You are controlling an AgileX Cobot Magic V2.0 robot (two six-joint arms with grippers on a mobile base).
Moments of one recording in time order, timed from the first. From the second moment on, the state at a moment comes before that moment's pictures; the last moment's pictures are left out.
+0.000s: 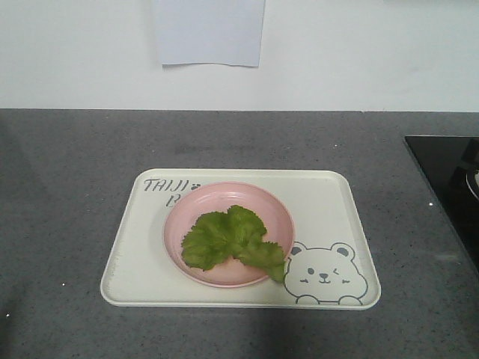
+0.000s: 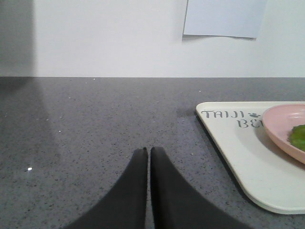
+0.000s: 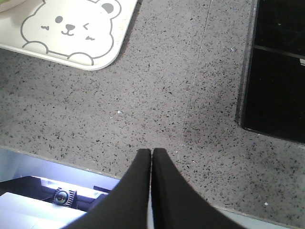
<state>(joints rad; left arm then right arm) -0.04 -0.01 0.03 -0.04 0.14 -0.04 0.18 0.51 -0.67 0.02 1.14 -0.07</state>
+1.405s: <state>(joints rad) -0.04 -0.01 0.03 -0.02 0.03 -0.04 0.18 0.51 -0.67 0.02 1.14 -0.07</state>
